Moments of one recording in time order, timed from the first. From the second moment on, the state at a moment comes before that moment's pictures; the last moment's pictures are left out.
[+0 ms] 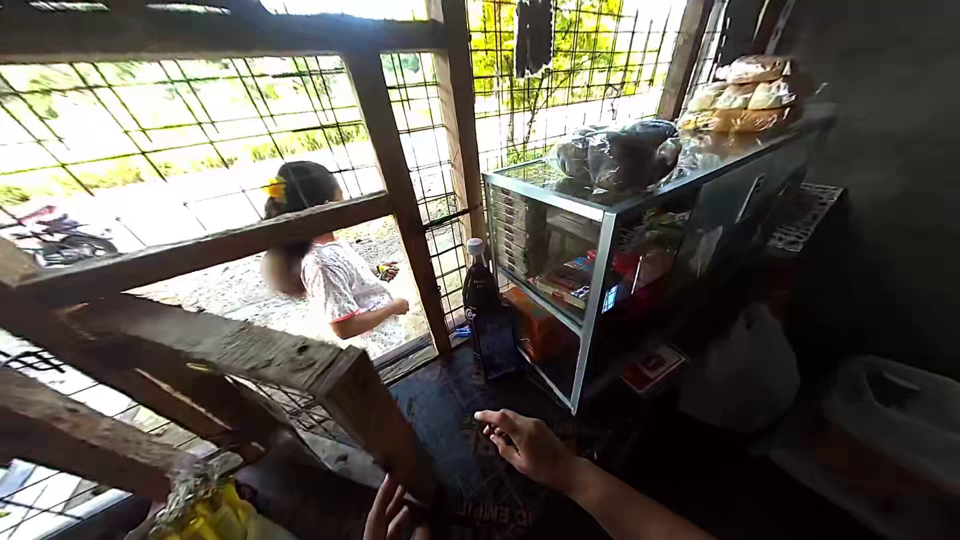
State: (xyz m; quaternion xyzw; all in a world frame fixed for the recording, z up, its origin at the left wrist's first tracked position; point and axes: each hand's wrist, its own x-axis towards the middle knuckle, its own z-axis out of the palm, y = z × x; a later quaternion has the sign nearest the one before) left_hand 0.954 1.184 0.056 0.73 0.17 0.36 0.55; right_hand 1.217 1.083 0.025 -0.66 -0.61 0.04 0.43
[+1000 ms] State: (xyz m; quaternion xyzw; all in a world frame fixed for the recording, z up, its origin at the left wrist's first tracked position) left_hand 1.202 1.364 0.116 0.72 0.30 0.50 0.39; right_hand 1.245 1.100 0.049 -0.56 -0.53 0.13 0.62
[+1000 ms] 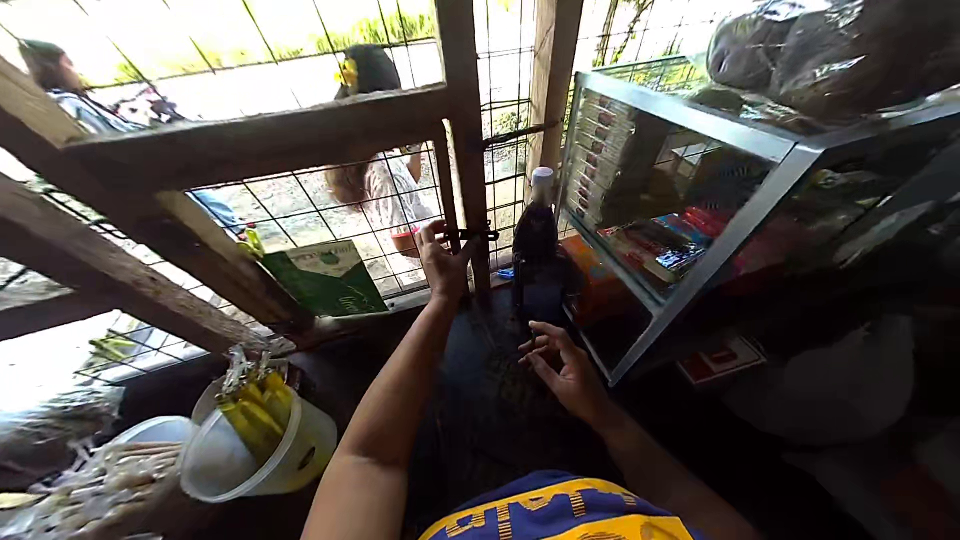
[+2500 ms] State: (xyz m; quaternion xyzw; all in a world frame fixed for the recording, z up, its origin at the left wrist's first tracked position) left_hand 1.212 1.371 0.115 0.81 0.07 0.57 -0.09; right_hand 1.302 1.250 0.154 -0.66 -0.52 -0.22 0.49
